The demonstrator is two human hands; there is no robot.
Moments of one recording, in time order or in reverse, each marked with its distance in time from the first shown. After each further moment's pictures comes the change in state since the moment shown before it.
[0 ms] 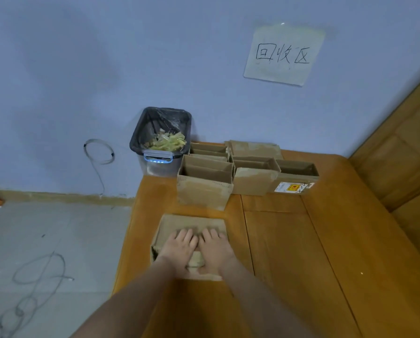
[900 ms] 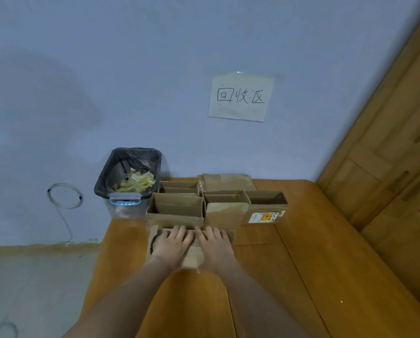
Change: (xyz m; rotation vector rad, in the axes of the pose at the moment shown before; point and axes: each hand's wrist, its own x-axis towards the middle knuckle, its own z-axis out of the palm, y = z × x) left_hand 0.079 -0.009 -0.100 0.029 0.216 -0.055; right_hand 0.015 0.108 -0.049 0.141 0.152 0.243
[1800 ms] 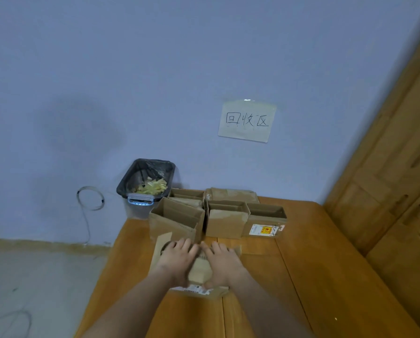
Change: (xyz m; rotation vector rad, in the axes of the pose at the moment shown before) left_hand -0.070 0.056 -0.032 -0.075 0.047 -0.035; right_hand -0.087 0.018 -0.022 -0.032 -0.082 -0.152
